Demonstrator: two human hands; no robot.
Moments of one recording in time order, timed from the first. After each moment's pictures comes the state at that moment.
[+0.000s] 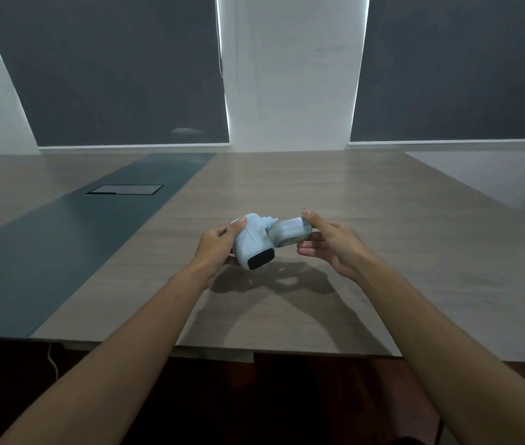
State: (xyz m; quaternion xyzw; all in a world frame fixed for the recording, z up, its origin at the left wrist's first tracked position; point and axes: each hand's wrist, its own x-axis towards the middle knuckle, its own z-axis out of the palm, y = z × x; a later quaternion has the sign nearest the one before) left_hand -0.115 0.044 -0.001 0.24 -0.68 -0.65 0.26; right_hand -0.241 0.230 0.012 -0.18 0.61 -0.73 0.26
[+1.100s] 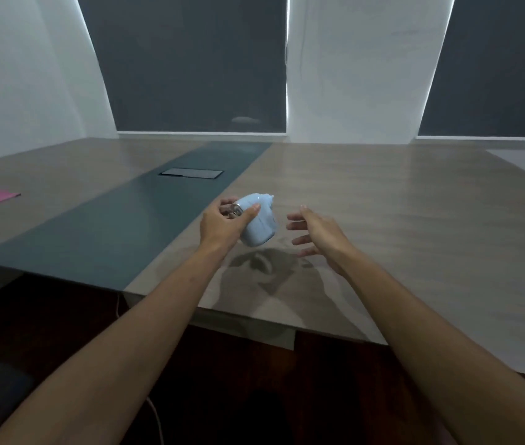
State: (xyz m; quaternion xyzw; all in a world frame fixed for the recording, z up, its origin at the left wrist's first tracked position) left_hand -0.042 -0.010 0.011 0.32 -0.67 -0.51 0.43; right_hand -0.172 0.129 0.009 -0.28 0.70 -0.60 0.26
